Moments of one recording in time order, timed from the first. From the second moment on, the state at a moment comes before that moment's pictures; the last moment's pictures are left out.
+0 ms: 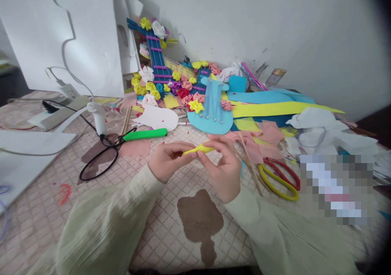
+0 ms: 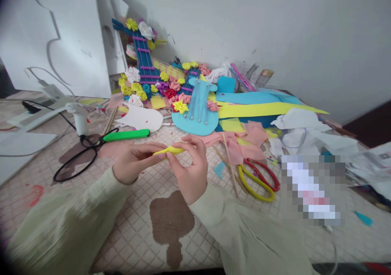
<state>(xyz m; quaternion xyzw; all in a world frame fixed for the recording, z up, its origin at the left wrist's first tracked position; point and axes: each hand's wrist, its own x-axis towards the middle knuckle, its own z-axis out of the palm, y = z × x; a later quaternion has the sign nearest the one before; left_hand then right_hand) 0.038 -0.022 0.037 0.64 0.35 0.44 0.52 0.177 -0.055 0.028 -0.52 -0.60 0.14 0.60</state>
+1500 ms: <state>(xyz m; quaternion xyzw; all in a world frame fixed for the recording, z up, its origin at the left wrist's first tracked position) 0.036 -0.014 0.028 0.56 0.40 0.35 0.63 0.201 -0.043 0.029 -0.48 -0.56 0.52 0.44</state>
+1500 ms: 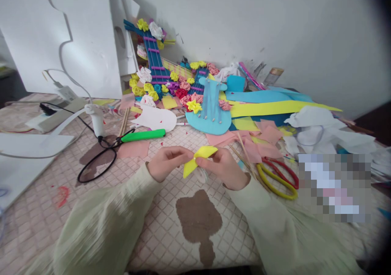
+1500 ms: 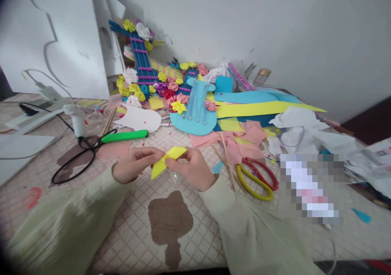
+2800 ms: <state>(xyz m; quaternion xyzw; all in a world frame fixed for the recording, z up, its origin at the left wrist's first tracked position) 0.042 -0.016 0.015 0.41 0.42 0.51 0.63 0.201 -0.044 0.030 -0.48 -0.59 0.48 0.43</state>
